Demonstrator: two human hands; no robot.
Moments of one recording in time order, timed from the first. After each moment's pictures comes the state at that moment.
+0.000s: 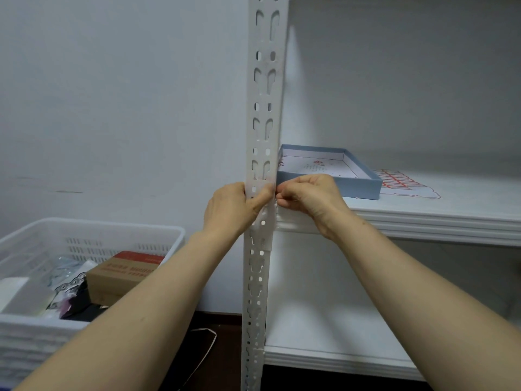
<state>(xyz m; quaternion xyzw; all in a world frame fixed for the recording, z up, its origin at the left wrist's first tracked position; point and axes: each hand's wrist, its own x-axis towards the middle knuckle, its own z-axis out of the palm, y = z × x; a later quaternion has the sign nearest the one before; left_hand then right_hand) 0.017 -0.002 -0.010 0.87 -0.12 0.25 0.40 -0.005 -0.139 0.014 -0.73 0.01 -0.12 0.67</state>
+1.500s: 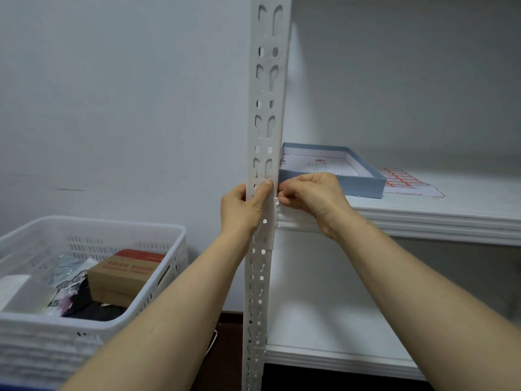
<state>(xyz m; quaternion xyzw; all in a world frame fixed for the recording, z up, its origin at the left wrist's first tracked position) 0.012 -0.023 -0.021 0.66 -0.07 0.15 0.73 -0.003 -0.139 0.013 -0.73 0.01 -0.13 0.67</state>
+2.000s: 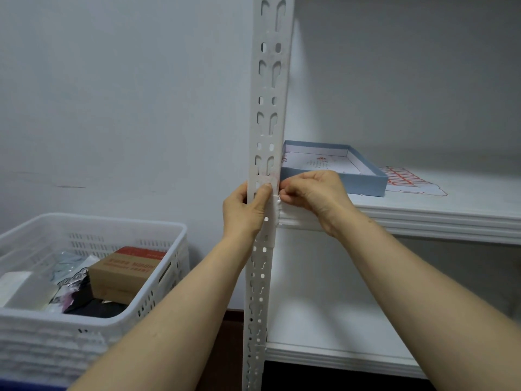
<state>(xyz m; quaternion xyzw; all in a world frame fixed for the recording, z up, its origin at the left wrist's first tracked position) 0.013 -0.024 -0.031 0.64 -0.08 0.18 0.74 -0.003 -0.140 0.012 -0.73 0.01 -0.13 0.67</state>
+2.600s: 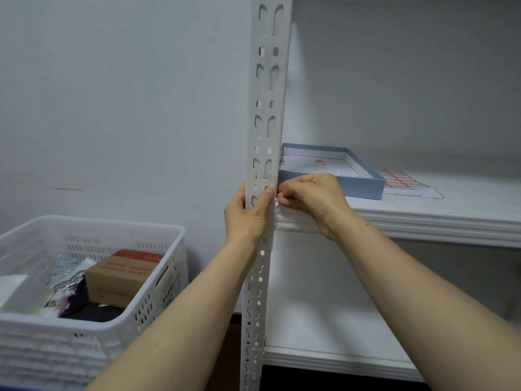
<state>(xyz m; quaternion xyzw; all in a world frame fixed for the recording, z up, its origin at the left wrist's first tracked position) 0.012 -0.032 -0.039 0.60 -0.09 0.18 0.78 -0.004 -0.138 0.011 -0.72 0.01 -0.13 0.68</state>
